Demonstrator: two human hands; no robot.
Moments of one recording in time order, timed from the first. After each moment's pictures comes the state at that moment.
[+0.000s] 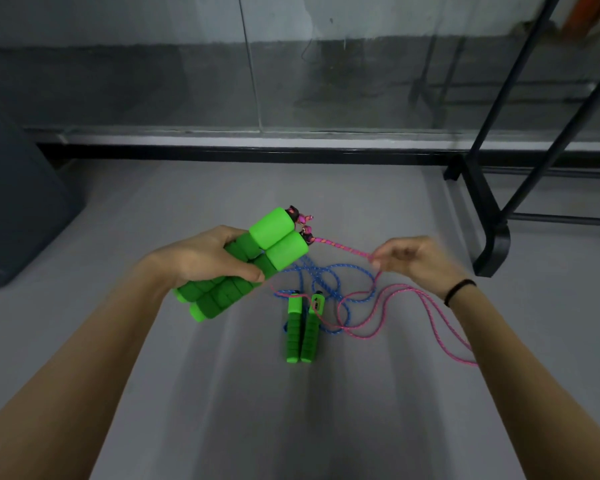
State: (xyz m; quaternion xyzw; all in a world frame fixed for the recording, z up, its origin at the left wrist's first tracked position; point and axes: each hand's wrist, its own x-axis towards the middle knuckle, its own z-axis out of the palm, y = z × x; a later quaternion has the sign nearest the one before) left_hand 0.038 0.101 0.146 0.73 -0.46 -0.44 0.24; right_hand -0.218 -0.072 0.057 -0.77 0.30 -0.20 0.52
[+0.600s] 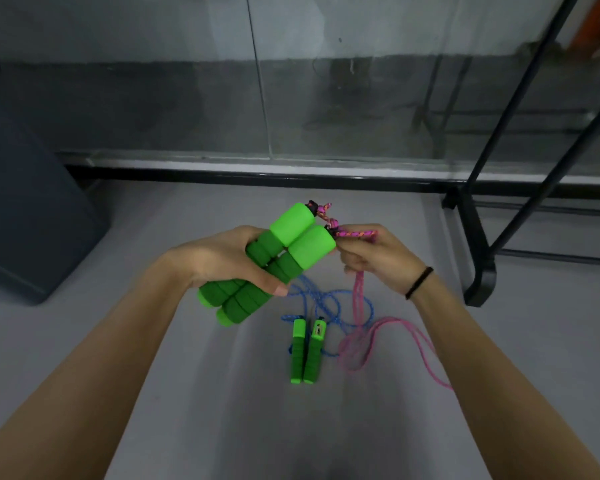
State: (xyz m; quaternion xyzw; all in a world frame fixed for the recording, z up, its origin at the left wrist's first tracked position) left_hand 0.024 0.085 0.267 0.70 -0.49 -0.47 0.23; right_hand -0.158 -0.053 0.199 -0.67 0.20 -0.19 0.69
